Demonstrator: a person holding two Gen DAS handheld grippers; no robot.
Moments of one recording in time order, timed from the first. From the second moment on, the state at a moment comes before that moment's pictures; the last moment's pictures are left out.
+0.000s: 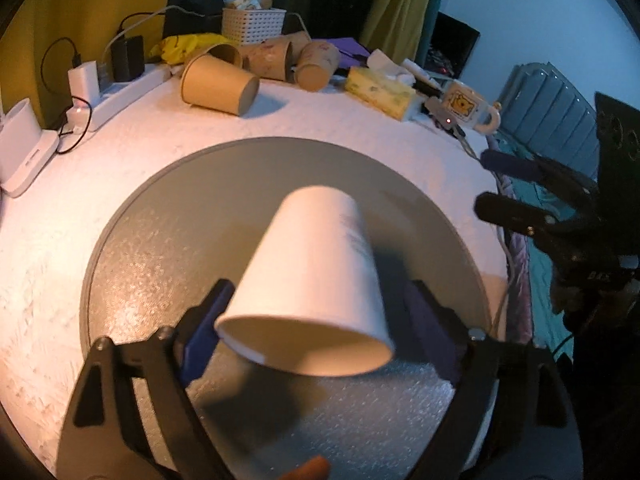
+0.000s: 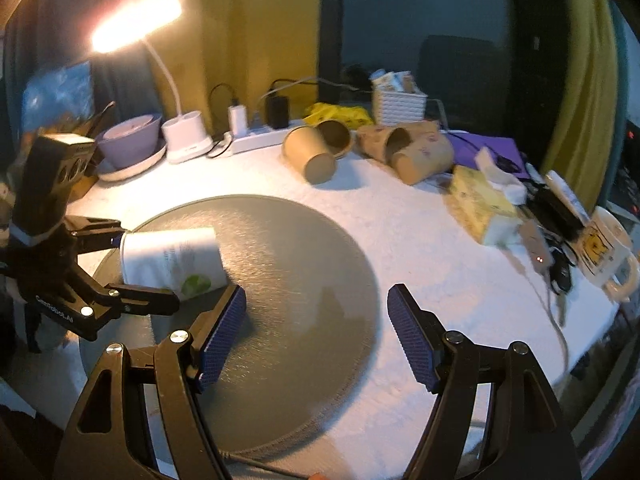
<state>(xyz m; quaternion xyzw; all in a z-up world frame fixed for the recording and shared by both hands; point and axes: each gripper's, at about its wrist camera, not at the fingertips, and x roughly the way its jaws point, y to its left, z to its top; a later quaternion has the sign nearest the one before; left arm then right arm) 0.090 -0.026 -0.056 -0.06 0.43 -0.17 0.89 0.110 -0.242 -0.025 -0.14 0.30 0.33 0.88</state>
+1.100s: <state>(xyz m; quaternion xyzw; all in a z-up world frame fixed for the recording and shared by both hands) 0.016 0.048 -0.041 -0.08 0.36 -0.08 0.92 0.082 -0.071 -0.030 -0.56 0.17 0.60 0.54</state>
